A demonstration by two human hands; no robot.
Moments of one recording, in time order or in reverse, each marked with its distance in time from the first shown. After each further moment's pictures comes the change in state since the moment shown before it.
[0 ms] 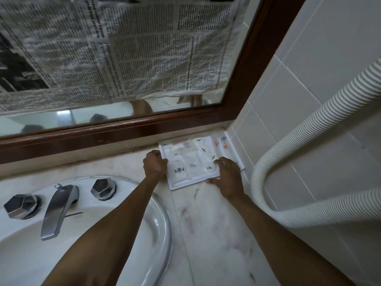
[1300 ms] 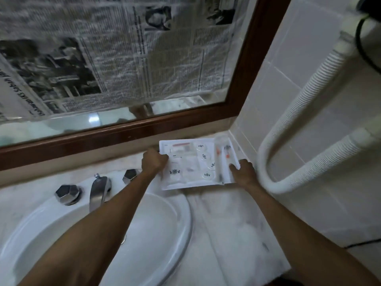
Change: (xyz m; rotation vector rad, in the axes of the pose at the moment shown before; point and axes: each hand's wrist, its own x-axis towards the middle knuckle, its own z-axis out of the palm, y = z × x) left_hand -0.050 -0.003 -0.105 0.158 -0.071 0.137; right_hand -0.052 -0.040 -0.046 0.313 -0.060 0.571
